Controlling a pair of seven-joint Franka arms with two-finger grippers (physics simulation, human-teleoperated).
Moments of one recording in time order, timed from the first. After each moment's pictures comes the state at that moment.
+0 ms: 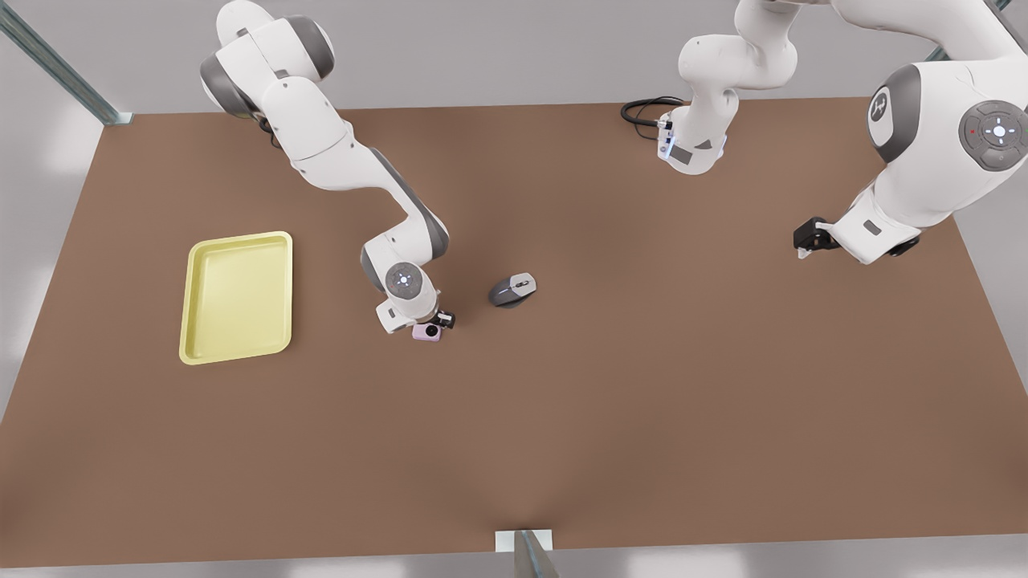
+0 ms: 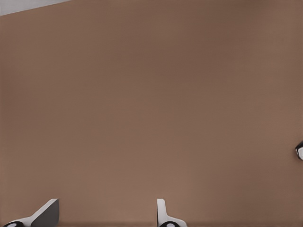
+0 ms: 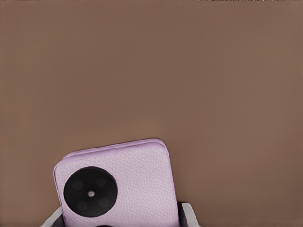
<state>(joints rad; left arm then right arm) -0.11 0.10 0.04 -1.43 0.08 1.44 0.09 0.49 0.58 0.07 -2.00 0.00 2.48 0.86</state>
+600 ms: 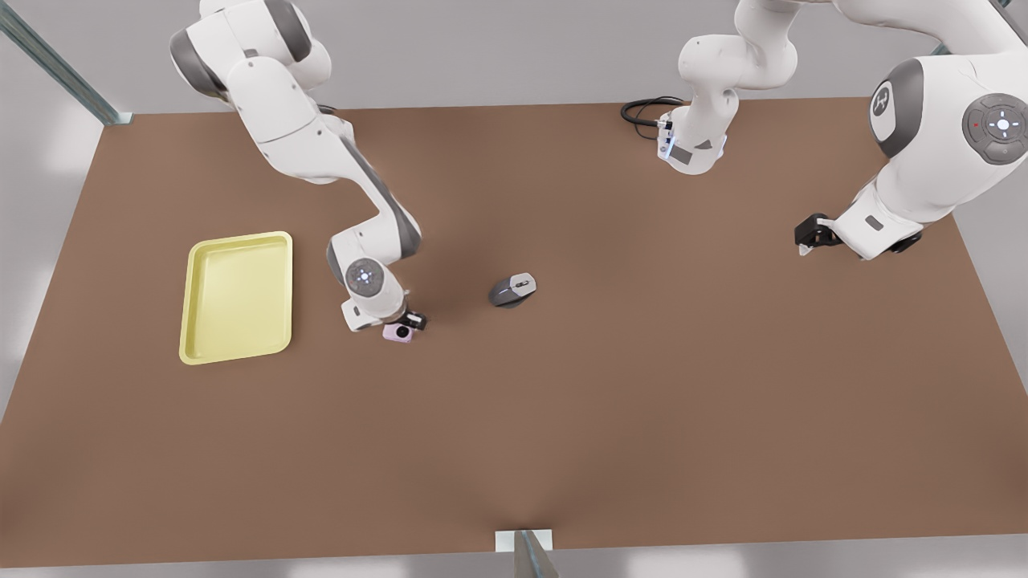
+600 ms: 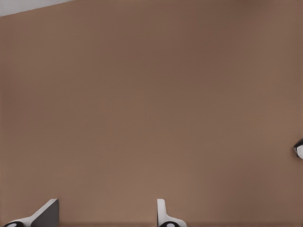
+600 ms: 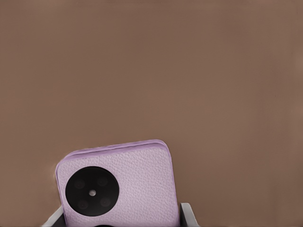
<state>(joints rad) -0.11 0.09 0.04 -1.43 0.08 1.43 0.10 0.36 0.43 0.07 -2.12 0.00 2.47 0.81</state>
